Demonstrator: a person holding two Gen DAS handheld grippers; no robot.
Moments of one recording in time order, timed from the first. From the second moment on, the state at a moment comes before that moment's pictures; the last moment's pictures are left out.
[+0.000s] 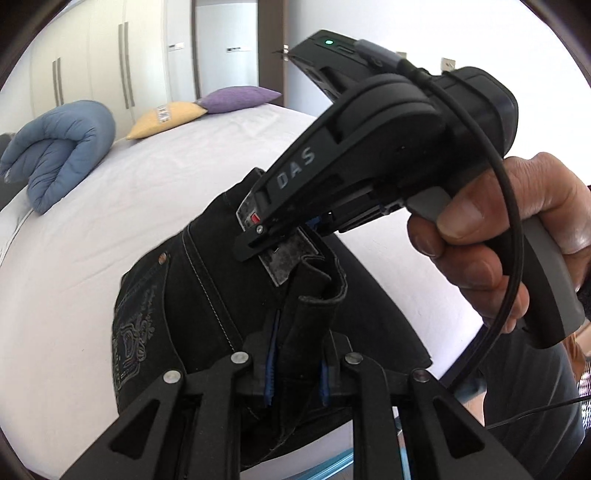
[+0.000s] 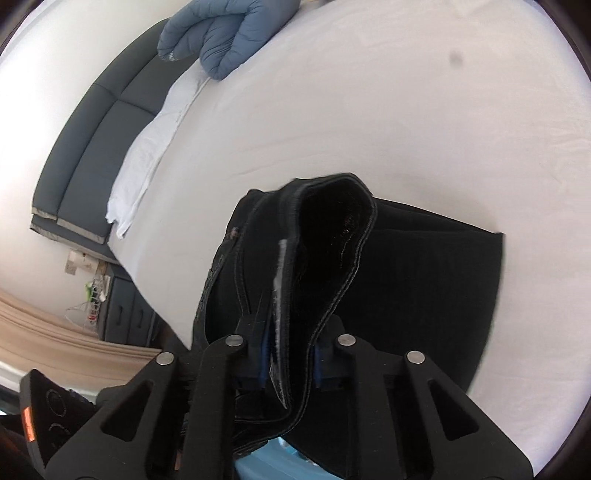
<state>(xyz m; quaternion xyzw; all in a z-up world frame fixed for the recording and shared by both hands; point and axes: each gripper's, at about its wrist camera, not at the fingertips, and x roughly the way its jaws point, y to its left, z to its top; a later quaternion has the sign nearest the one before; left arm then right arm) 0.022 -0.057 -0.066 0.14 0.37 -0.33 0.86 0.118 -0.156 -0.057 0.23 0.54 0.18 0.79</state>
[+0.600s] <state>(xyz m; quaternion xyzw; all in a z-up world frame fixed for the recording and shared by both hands) 0.022 -0.119 -0.100 0.21 0.39 -0.38 0.81 0.091 -0.234 -0.176 0.30 0.52 0.15 0.79</state>
